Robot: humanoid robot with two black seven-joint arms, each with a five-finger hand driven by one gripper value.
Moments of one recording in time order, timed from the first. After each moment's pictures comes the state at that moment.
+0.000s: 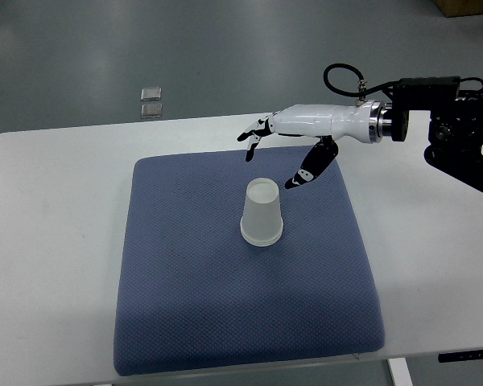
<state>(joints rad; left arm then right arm) 0.02 0.00 -0.15 -0.16 0.08 0.04 -0.04 1.03 -0.53 0.46 1.26 -1.50 0.34 0.35</state>
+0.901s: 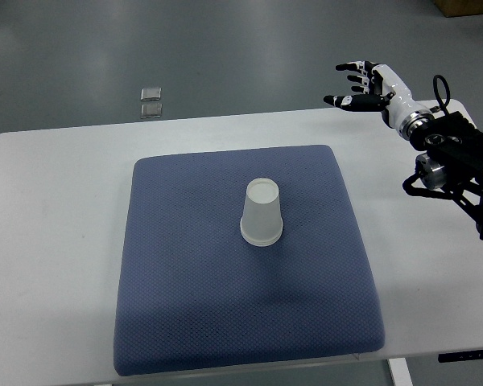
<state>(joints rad) 0.02 0.00 -0.15 -0.16 0.08 0.04 -0.04 0.85 -0.35 0.57 0.85 -0.56 -0.23 0.15</state>
